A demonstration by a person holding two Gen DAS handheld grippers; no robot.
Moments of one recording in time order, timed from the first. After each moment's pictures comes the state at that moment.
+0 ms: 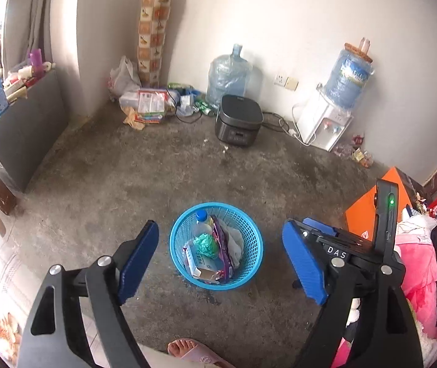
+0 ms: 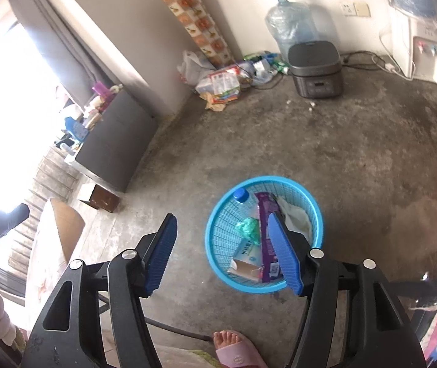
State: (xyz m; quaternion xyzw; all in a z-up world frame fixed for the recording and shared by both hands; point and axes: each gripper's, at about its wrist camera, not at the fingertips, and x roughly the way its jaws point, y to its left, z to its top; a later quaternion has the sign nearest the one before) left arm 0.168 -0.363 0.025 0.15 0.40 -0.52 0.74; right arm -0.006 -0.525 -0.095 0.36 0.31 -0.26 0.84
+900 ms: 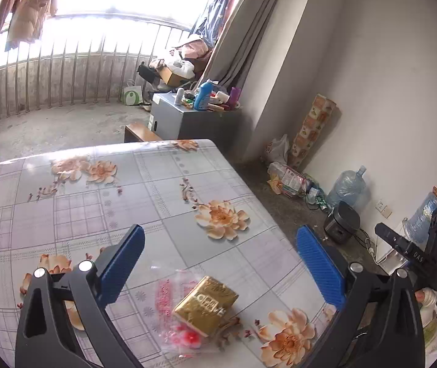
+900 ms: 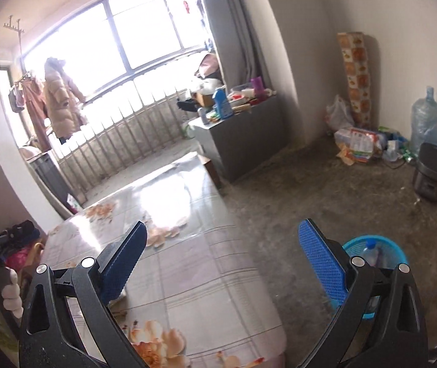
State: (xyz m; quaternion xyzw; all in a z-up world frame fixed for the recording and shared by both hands) left arm 0.134 0.061 0.072 -0.08 0.33 -0.24 0.91; right arm 0.066 -0.321 0.004 0.17 0.27 -0.02 0.95
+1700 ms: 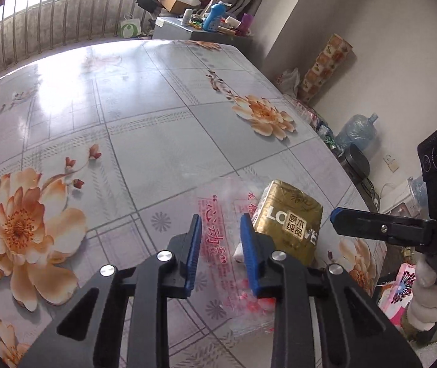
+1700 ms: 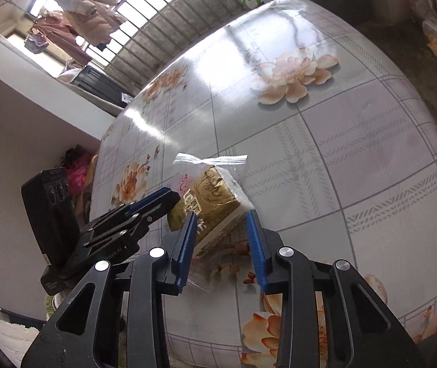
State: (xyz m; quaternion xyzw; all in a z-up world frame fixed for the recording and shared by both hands) left arm 0.165 0.071 -0.059 -0.06 0.48 -0.27 0.84; right arm 0.141 -0.175 -0.078 0.23 0.52 0.16 0.80
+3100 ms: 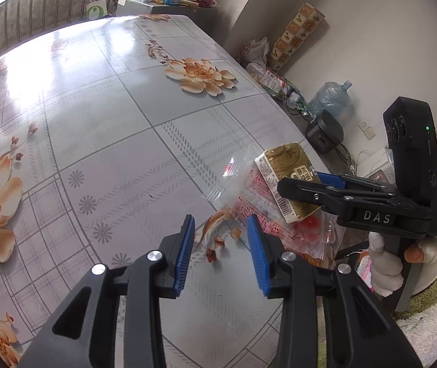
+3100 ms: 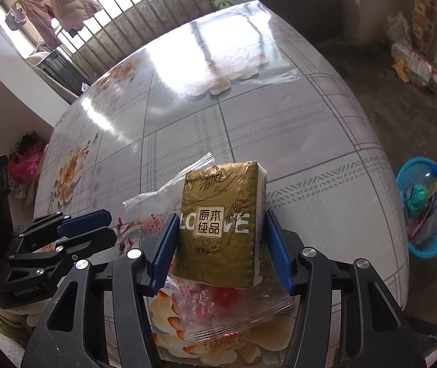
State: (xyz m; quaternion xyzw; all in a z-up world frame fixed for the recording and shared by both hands) left arm 0.127 0.025 -0.052 -0.04 0.52 -0.33 0.79; right arm 0.125 -0.196 -0.095 0.14 0.52 0.08 0.84
